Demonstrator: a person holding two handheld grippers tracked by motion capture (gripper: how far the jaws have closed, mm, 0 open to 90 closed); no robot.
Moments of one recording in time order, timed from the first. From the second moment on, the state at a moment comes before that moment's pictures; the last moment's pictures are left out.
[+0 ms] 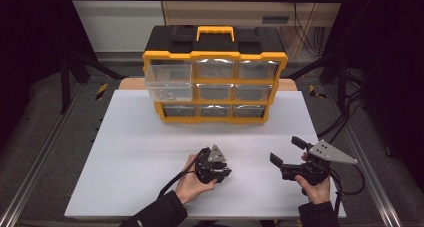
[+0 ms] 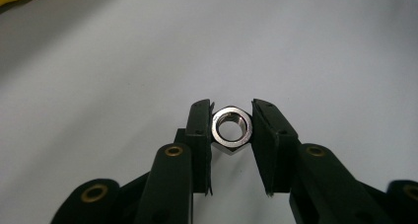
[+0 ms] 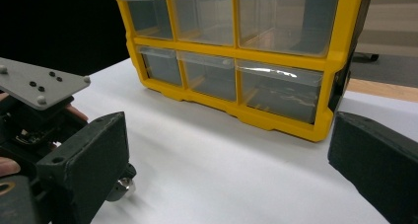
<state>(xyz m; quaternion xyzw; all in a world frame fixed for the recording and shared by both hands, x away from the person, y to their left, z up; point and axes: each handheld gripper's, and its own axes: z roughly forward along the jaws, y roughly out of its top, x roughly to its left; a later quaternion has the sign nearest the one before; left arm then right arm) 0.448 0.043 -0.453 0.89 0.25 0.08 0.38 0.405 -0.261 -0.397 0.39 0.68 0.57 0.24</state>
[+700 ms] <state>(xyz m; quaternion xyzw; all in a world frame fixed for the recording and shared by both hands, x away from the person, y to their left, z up) 0.446 0.072 -0.416 0.87 0.26 0.08 0.41 0.405 -0.260 -0.398 0.39 0.68 0.57 0.24</state>
